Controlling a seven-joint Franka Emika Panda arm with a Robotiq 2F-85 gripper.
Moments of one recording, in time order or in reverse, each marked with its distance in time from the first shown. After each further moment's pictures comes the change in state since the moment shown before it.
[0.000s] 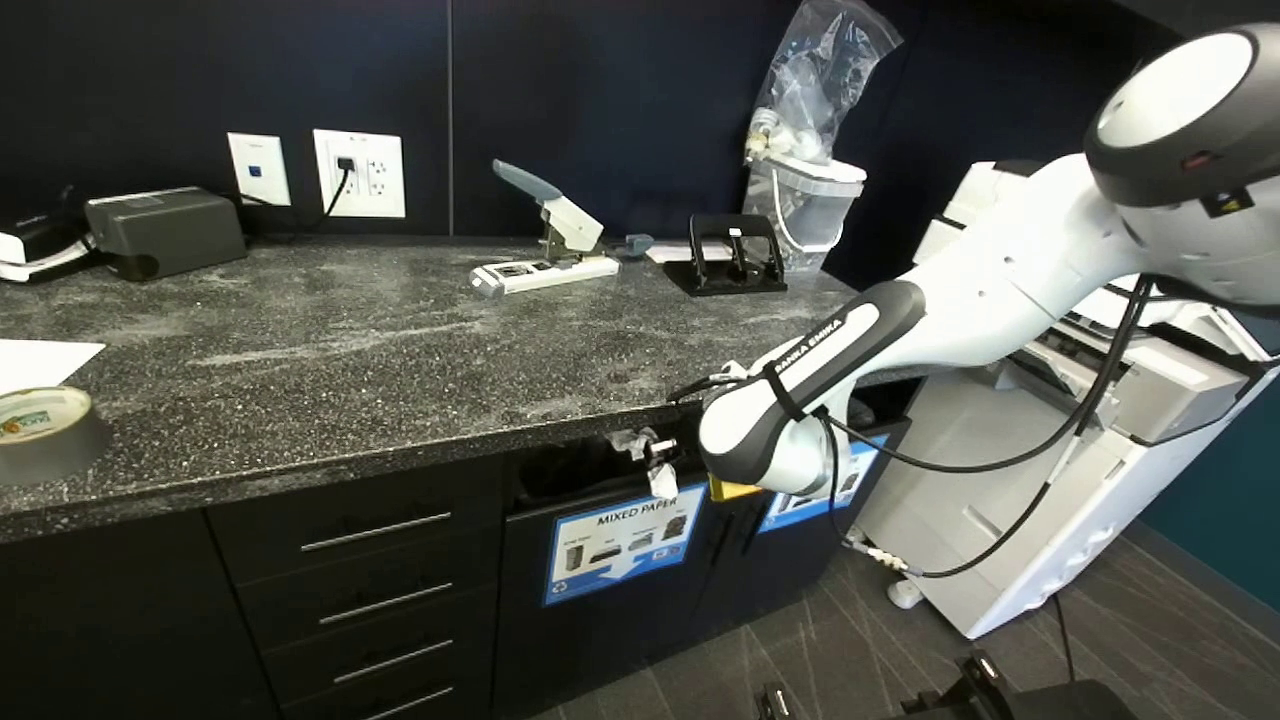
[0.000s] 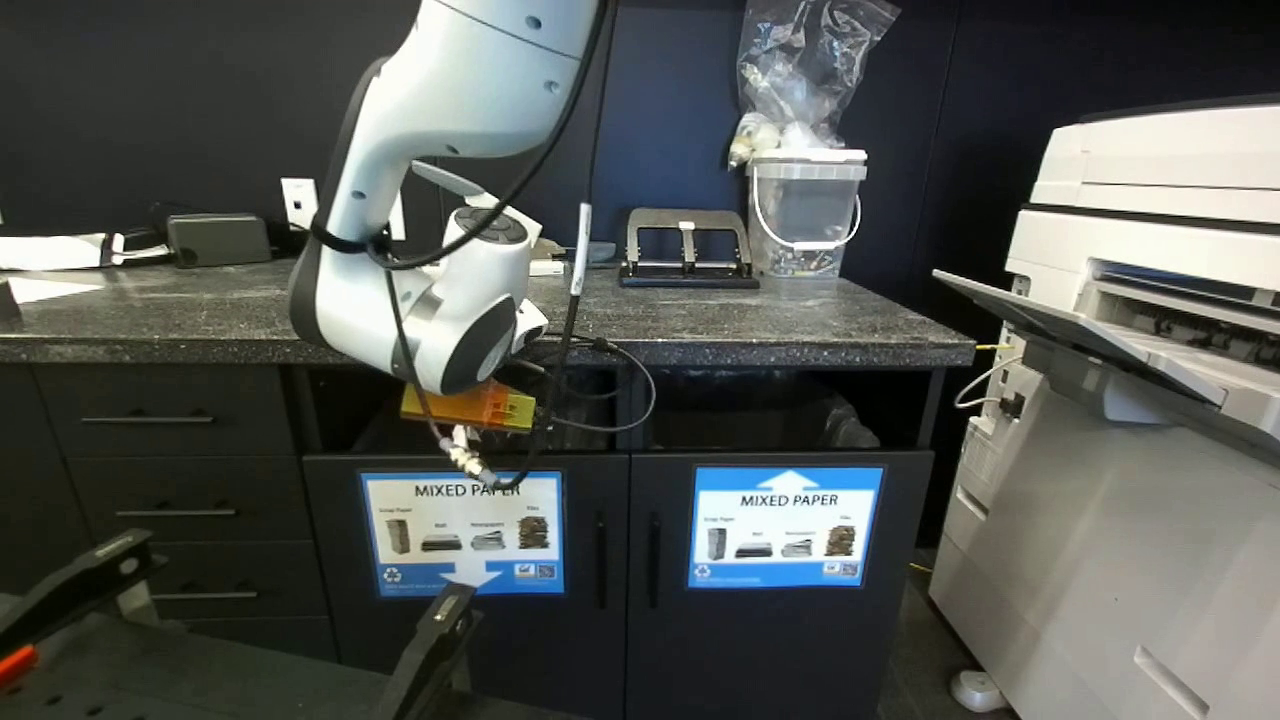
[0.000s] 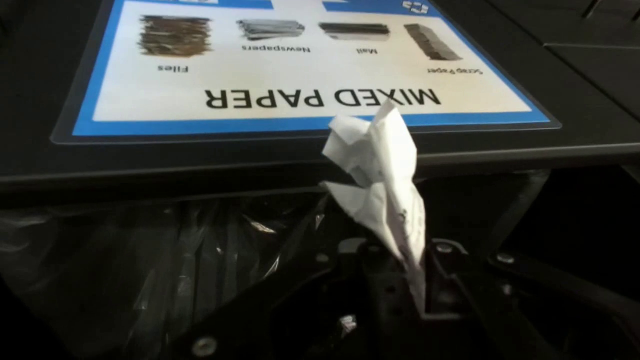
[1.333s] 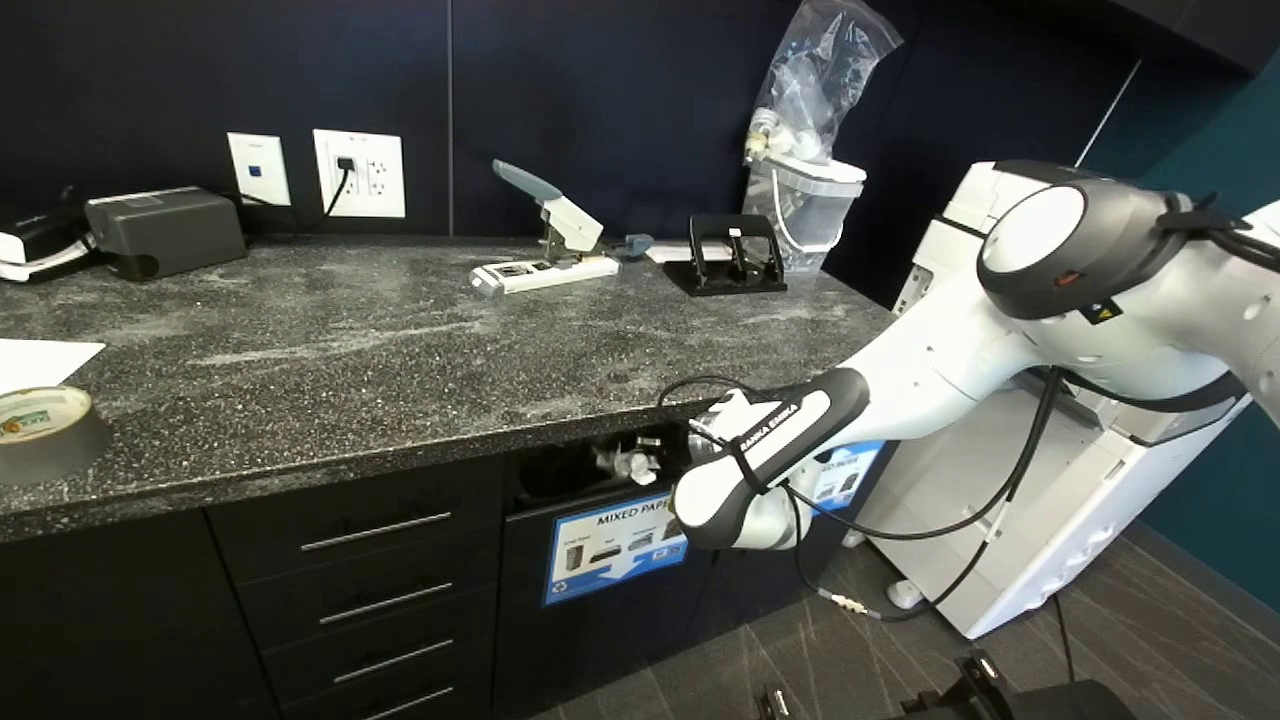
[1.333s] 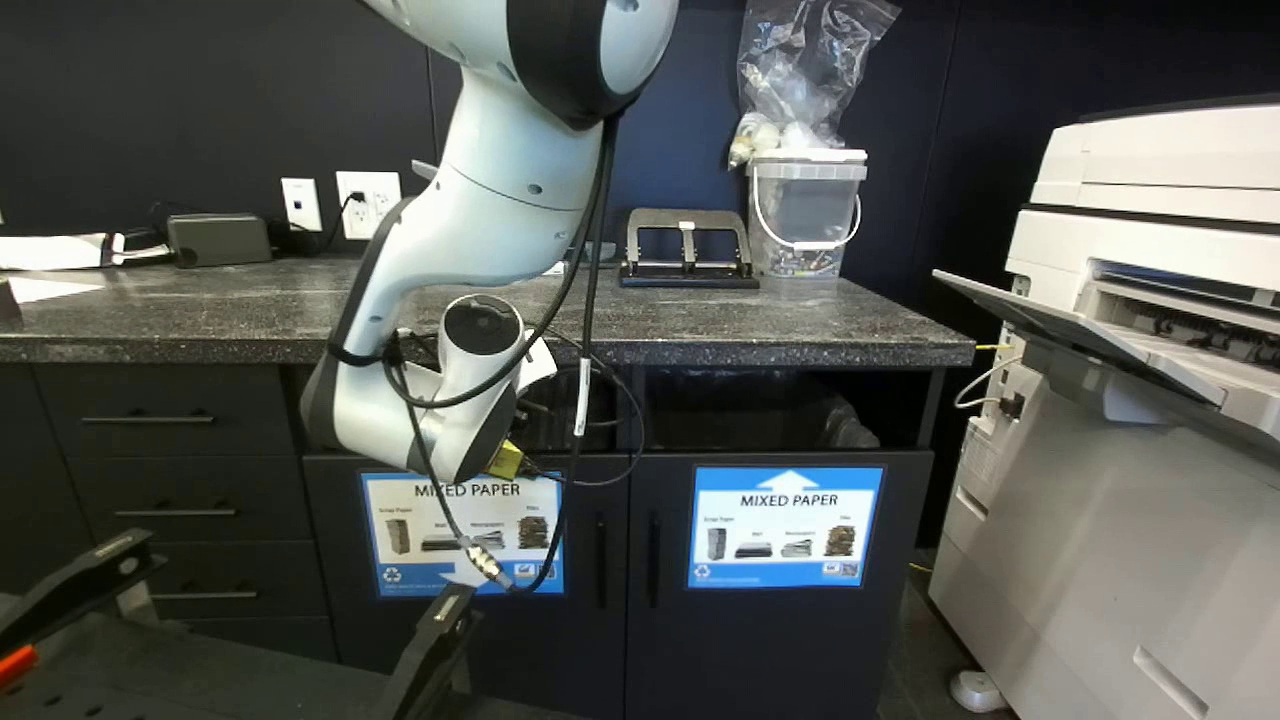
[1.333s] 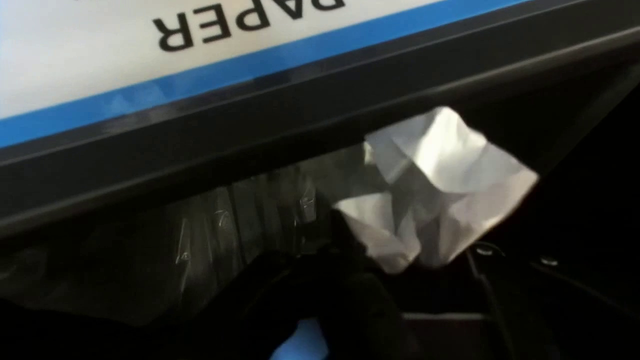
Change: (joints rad) arm 0.072 0.279 -0.065 0.251 -0.163 0.359 0.290
